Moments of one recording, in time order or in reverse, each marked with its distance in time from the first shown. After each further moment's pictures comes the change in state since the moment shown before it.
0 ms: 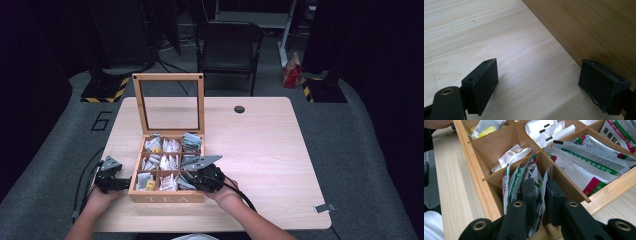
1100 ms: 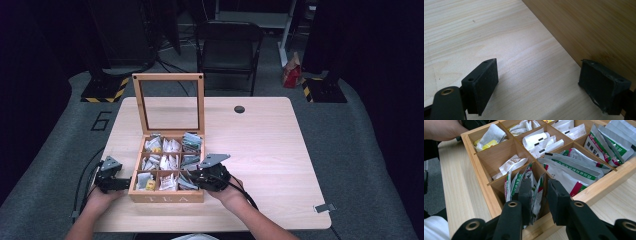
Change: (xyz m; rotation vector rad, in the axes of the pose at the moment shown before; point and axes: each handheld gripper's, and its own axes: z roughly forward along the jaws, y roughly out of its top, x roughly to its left) left arm 0.000 0.000 0.000 0.000 0.000 0.000; right arm -0.002 0.001 -0.022 -0.064 -0.011 0.005
